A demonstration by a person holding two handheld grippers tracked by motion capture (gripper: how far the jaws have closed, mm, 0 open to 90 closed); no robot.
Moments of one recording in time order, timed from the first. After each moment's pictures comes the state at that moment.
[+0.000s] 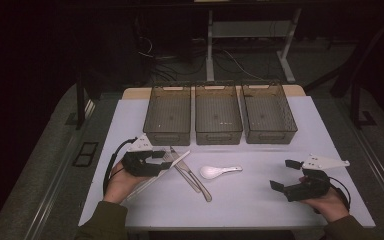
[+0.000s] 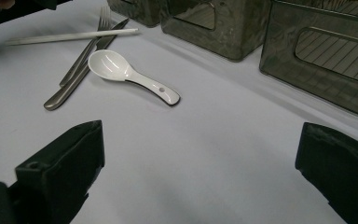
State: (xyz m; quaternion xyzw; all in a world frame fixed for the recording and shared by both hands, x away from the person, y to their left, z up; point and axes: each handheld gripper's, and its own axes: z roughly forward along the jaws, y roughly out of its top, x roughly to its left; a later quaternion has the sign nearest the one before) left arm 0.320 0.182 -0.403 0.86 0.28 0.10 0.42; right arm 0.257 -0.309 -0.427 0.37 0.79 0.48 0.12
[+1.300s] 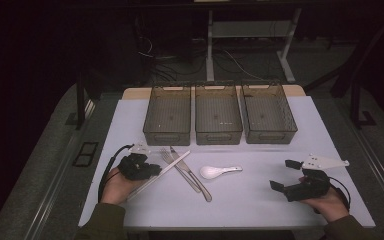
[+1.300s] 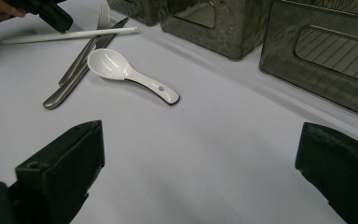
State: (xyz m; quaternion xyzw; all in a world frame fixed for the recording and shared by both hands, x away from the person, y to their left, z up) left arm 0.323 0.198 -0.428 0.88 0.33 0.05 0.33; right arm 0.257 -0.309 -0.427 0.37 0.79 0.48 0.12
